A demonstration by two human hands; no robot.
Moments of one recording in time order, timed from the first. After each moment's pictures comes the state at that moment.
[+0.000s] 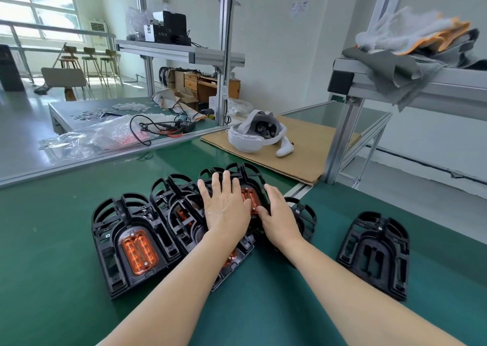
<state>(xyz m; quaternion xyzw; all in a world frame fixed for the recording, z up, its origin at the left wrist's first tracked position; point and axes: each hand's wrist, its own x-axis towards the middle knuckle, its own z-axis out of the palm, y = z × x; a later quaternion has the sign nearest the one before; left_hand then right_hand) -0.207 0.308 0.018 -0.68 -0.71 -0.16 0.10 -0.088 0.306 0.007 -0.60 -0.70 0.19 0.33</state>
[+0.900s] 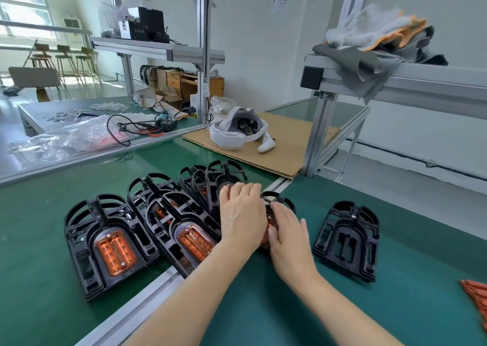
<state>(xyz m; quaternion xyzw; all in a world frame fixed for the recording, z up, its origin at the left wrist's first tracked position) -0.151 0.272 0.025 -0.74 -0.59 -0.32 0.06 -0.050 0.225 0.007 -0.64 -0.68 0.12 0.34</state>
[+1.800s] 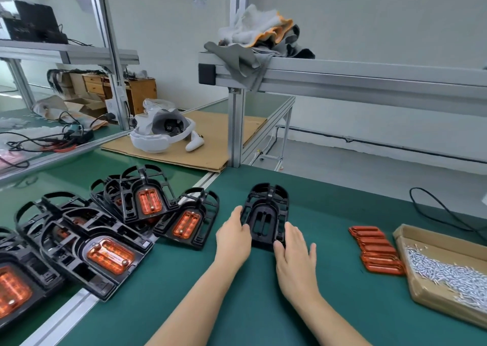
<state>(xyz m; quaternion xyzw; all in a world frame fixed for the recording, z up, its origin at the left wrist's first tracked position) -0.034 0.220 -0.002 -0.69 -0.54 -0.31 -0.38 0.070 0.139 -0.027 -0.79 -0.51 0.12 0.32</state>
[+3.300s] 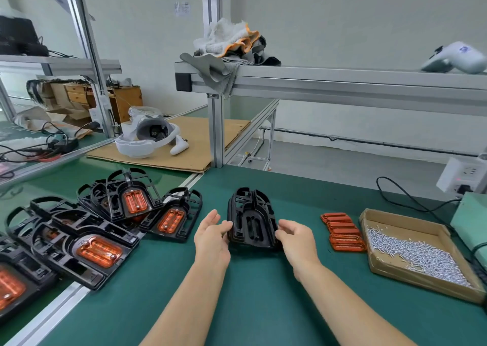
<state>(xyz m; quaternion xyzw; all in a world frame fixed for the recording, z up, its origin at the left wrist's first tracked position) -0.028 0.196 -0.001 -0.20 -0.41 -0.54 -0.71 0.105 0.114 0.005 -0.74 -0.32 0.29 0.51</state>
